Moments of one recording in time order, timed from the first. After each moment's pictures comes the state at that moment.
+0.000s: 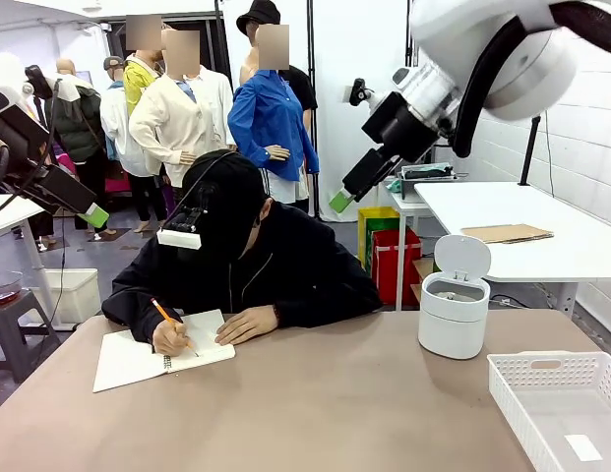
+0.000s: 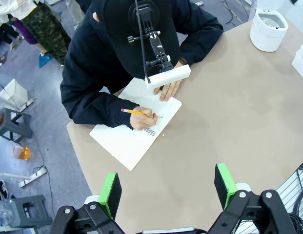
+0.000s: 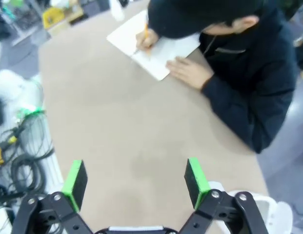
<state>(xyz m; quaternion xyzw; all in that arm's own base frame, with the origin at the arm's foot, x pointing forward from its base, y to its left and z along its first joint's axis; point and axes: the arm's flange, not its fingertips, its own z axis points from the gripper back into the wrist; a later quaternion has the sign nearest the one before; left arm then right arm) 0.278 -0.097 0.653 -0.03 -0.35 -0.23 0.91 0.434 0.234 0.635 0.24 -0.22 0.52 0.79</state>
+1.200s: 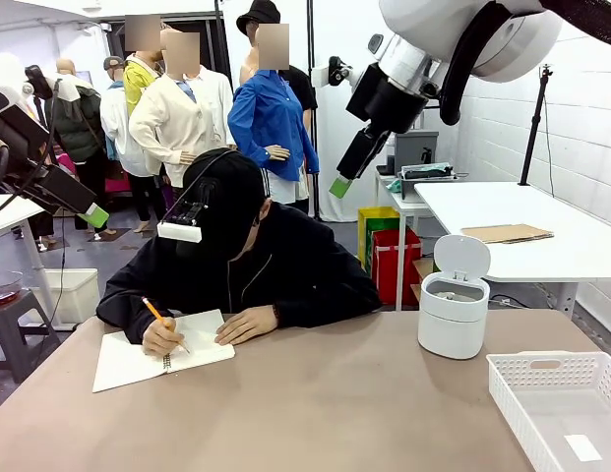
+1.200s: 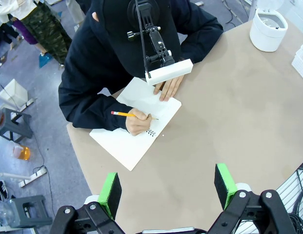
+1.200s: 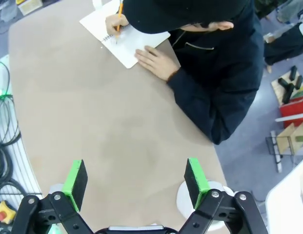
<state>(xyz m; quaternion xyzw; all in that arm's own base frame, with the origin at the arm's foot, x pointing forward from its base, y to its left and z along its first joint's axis) 0.278 -0.097 0.653 -0.03 -0.35 -0.23 0.91 0.432 0.257 0.669 0.12 -0.25 0.55 0.79</state>
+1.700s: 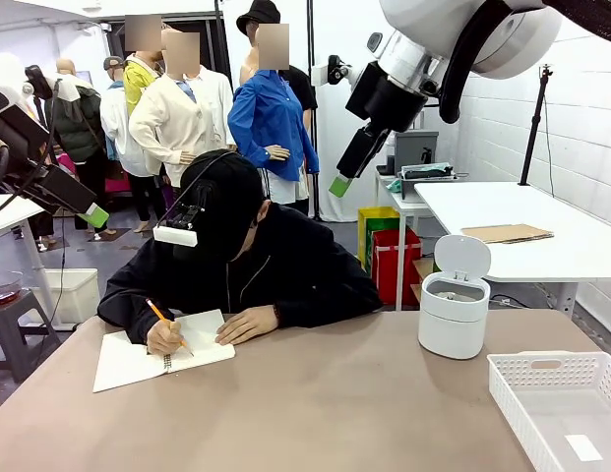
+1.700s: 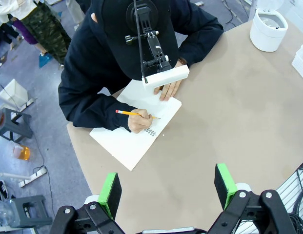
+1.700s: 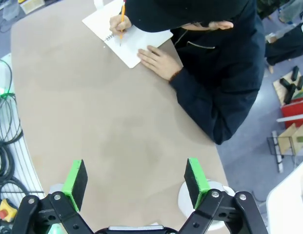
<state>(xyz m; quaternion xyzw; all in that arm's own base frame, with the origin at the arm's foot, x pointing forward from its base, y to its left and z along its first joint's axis) 0.278 -0.097 0.653 -0.03 -0.35 -0.23 0.91 0.431 0.258 0.671 0.13 -0.24 0.55 0.79</state>
